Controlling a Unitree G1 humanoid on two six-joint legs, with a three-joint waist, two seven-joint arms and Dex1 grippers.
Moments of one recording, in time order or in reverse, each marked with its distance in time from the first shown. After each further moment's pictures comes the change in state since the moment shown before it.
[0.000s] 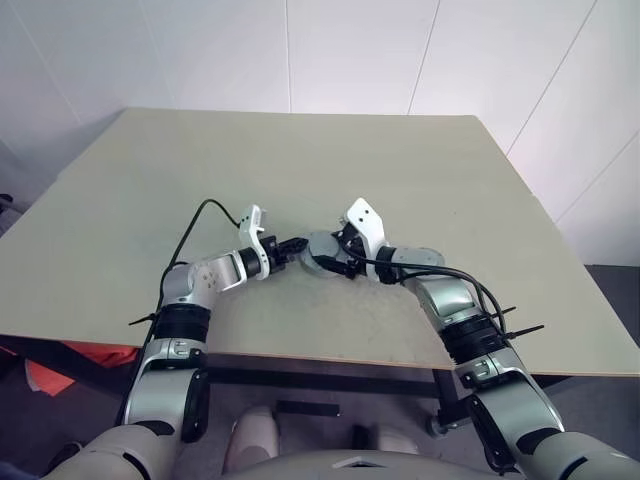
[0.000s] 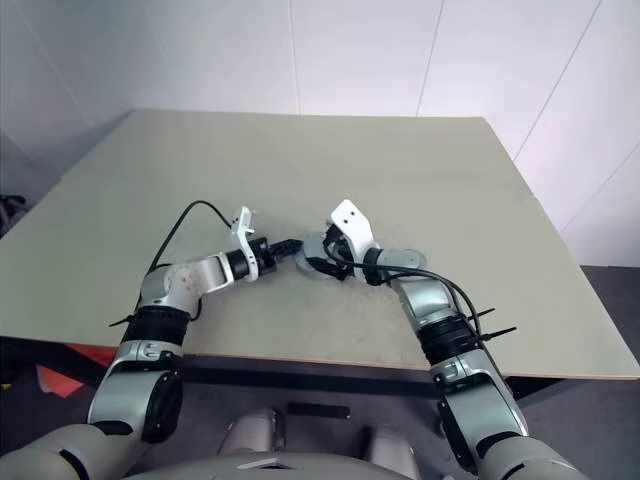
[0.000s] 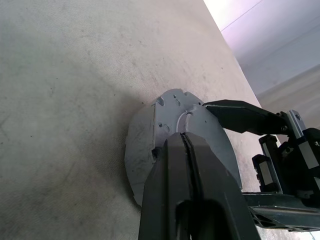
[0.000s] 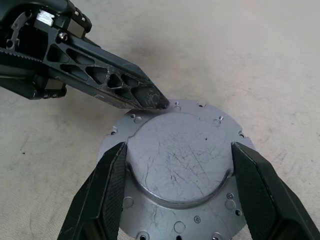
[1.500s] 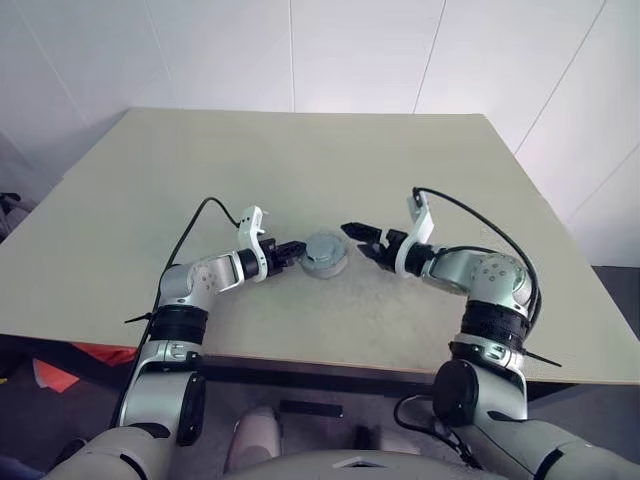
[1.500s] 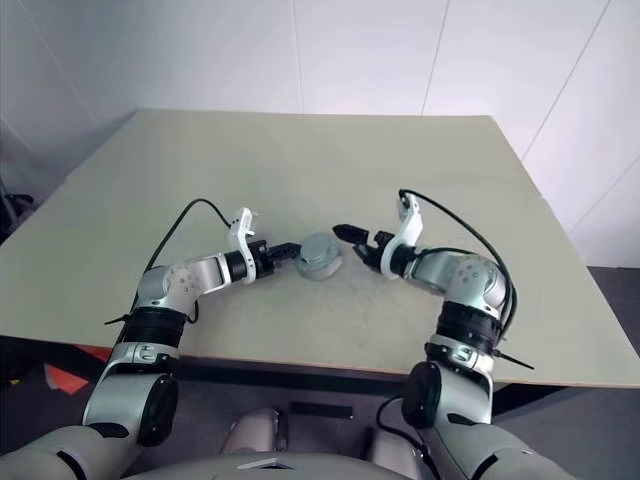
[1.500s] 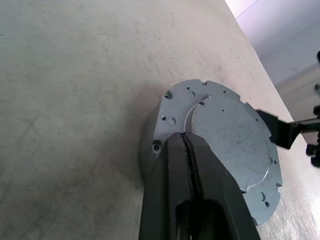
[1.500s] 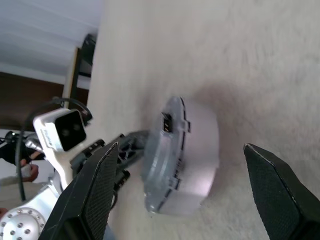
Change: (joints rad) left arm 0.021 0.022 -0.028 -0.043 0.026 0.014 -0.005; right arm -0.076 0.235 -0.786 -0.146 0.569 1.084 -0.527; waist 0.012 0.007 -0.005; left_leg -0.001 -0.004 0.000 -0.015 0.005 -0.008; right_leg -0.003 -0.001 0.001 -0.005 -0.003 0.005
